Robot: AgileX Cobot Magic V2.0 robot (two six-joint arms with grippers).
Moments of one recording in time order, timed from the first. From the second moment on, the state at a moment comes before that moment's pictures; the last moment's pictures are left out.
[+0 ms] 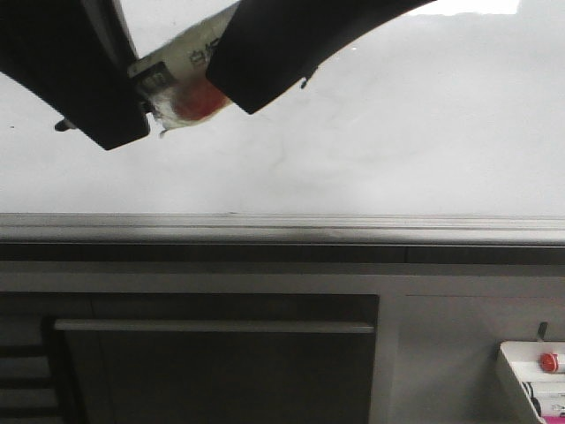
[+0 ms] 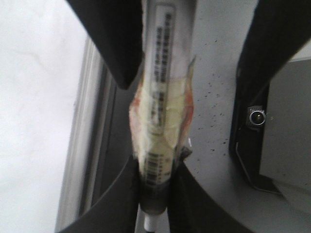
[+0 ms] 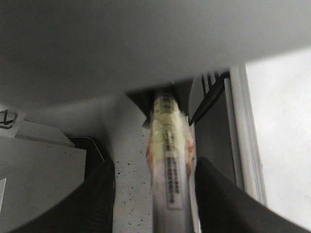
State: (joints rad) left arm -0.89 1.27 -1.13 -0.03 1.00 0.63; right arm 0.66 1.32 -1.12 0.65 0.88 -1.18
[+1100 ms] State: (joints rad) left arm -0.89 1.27 -1.13 -0.02 0.97 0.64; right arm 0.66 1.32 -1.12 0.65 0.85 -1.18
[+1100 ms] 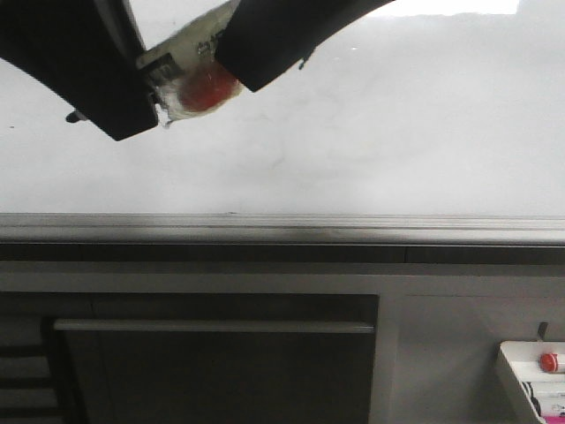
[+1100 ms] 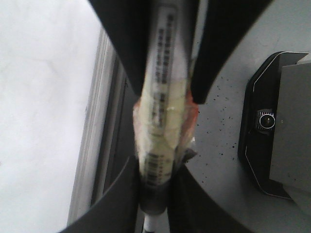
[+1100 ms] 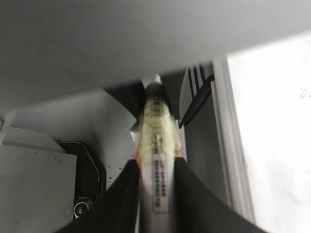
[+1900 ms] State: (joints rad) left arm -0.88 1.27 -1.13 -0.05 0.93 0.62; right arm 0.66 1.32 -1.12 0.65 0.88 -1.18
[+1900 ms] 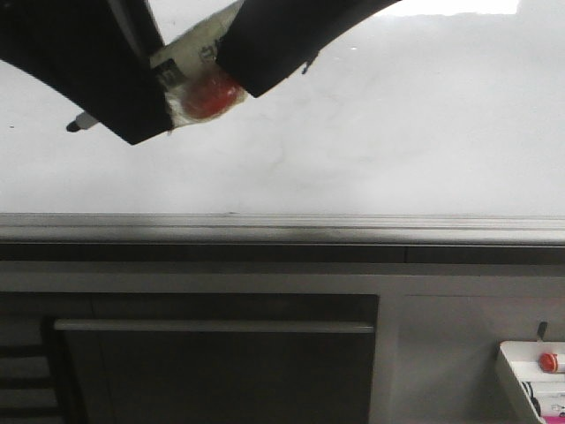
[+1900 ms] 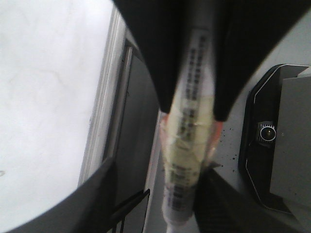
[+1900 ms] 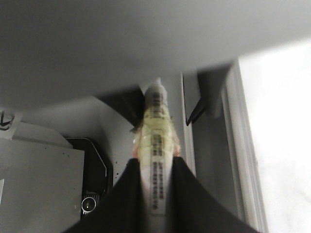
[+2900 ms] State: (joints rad) left arm -0.40 0.64 -0.74 -0.08 0.71 0.23; right arm 0.31 0.77 -0.80 0.36 0.83 -0.33
